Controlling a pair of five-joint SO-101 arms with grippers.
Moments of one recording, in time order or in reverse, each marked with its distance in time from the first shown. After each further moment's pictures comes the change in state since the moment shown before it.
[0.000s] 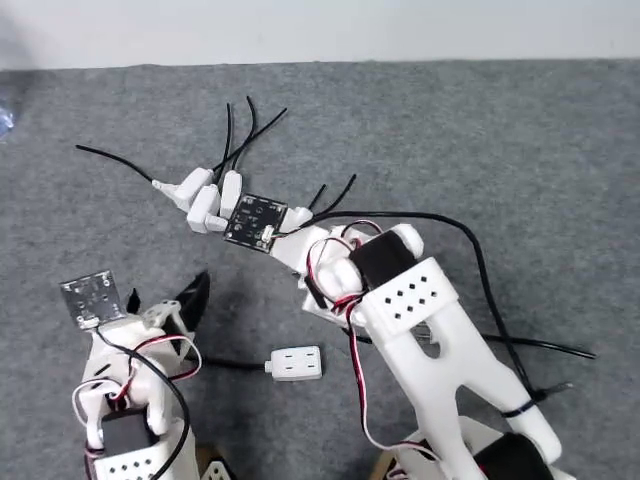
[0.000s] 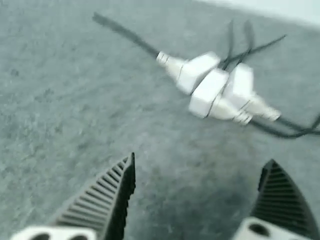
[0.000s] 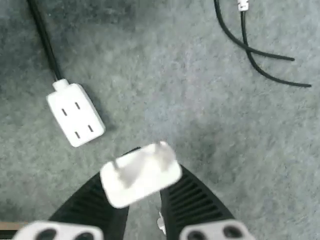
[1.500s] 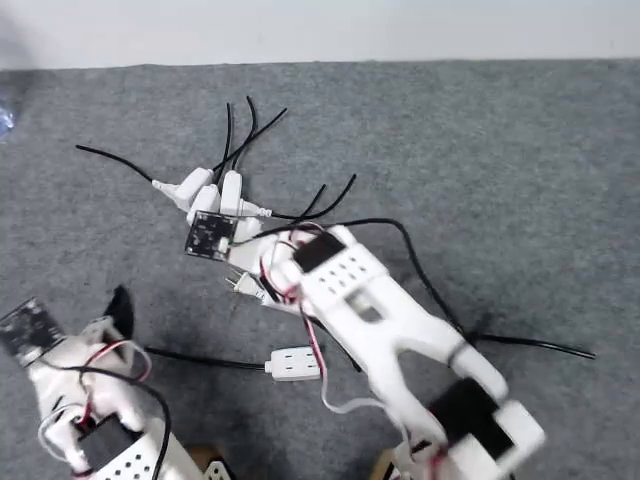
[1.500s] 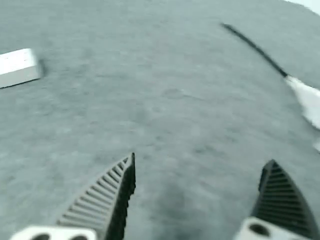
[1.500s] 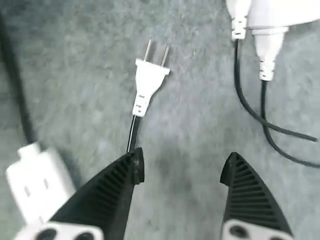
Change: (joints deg) left arm -25.9 0.0 1.9 -2.4 -3.7; right arm -6.9 23.5 -0.9 -23.9 1.2
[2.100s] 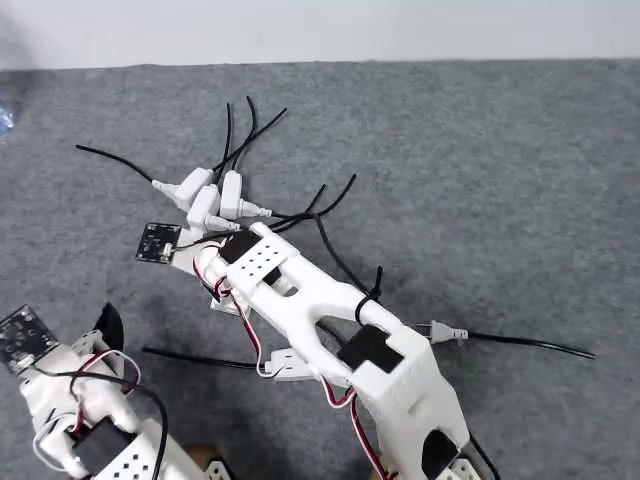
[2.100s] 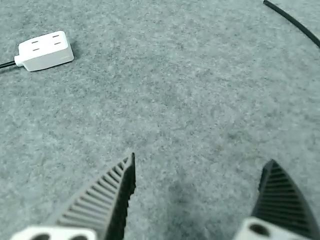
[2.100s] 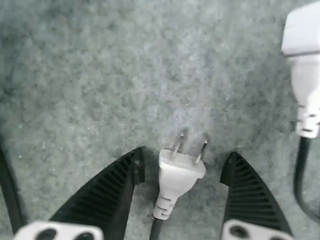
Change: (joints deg) left arm -5.6 0.0 0.0 3.7 -5.2; right arm -7.7 30.3 -25.4 0.8 -7.8
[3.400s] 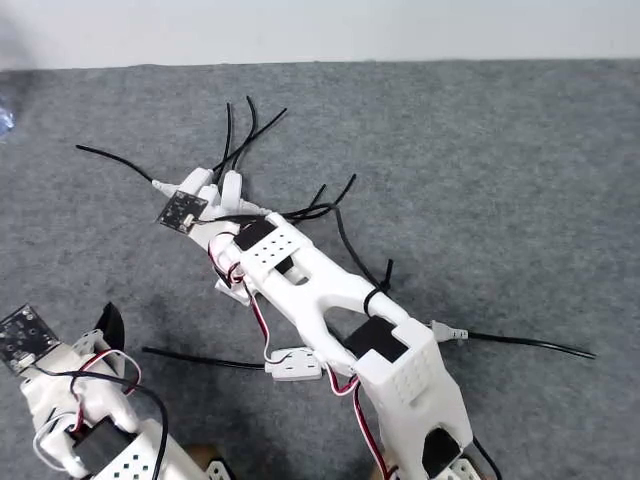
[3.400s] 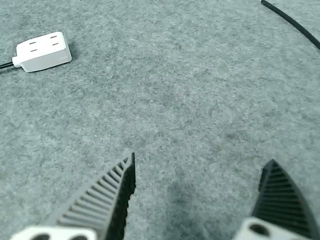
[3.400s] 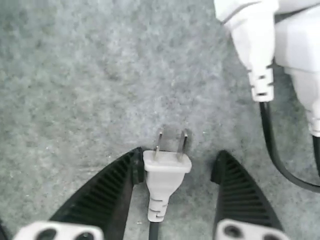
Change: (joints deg) left arm 0.3 0.0 0.0 0.0 0.0; right arm 4.1 1.1 -0.8 -2.2 -11.3
